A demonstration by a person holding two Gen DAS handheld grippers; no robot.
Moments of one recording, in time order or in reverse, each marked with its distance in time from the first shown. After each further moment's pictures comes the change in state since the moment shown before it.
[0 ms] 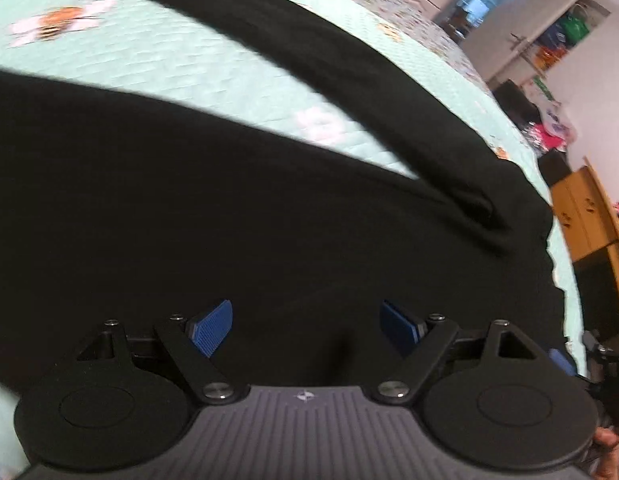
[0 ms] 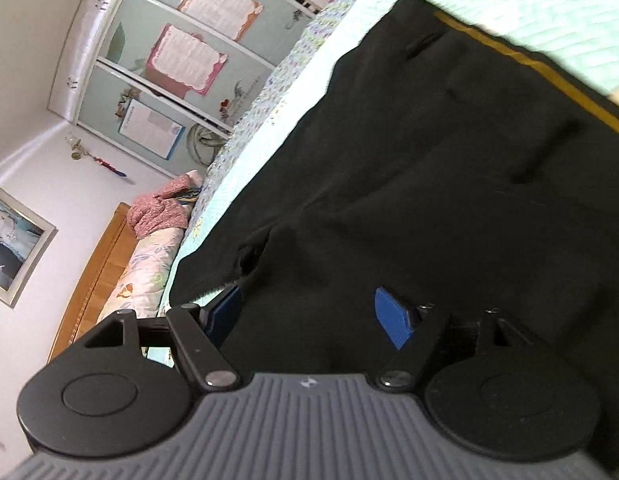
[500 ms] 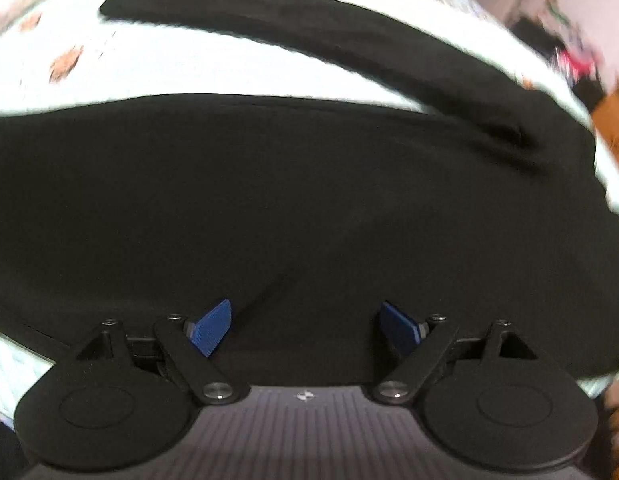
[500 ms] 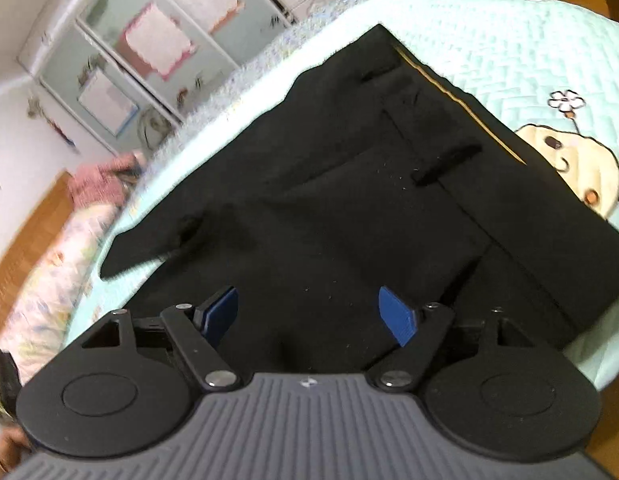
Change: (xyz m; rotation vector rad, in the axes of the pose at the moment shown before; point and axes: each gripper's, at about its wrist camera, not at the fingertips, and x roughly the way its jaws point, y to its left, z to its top) left arm 0.007 -0.038 -0.029 0.249 0.047 0.224; right arm -0.020 0.008 -0.025 -0.180 -0.027 -0.212
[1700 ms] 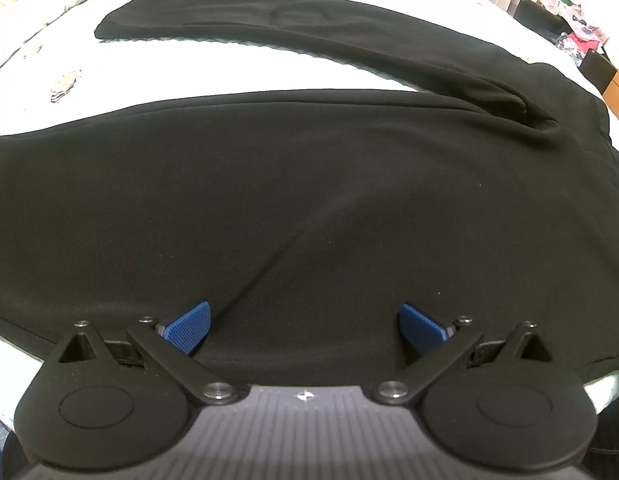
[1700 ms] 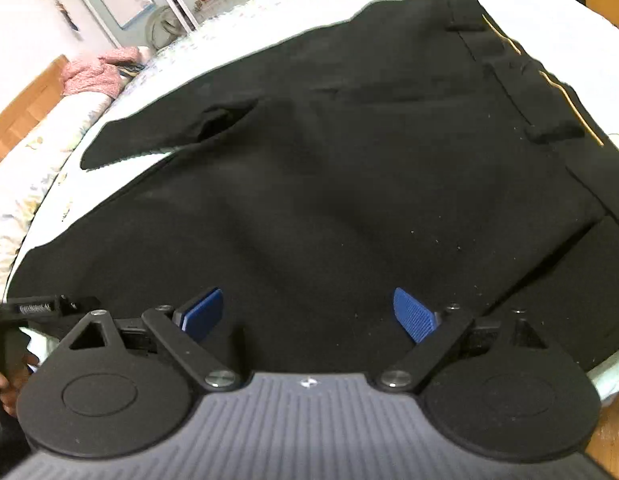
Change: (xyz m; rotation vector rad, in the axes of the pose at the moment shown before) left arm 0.009 -0.013 -0.007 0.023 -0.031 0.068; right arm 0.010 0.070 -0.043 -0.274 0.169 -0.090
